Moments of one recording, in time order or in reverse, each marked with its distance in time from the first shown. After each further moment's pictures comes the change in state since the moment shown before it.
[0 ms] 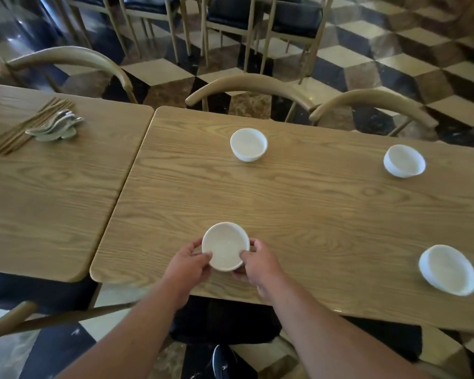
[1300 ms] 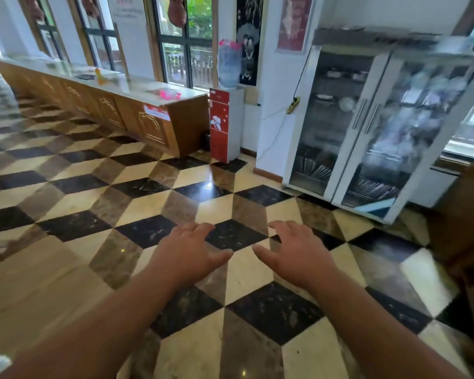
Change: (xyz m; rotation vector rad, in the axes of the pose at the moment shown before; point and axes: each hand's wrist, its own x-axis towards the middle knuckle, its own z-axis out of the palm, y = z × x) left_hand -0.594 -0.163 0.843 1.661 -0.632 1.409; right_hand -0.562 0.298 -0.896 -0.594 1.119 -0.041
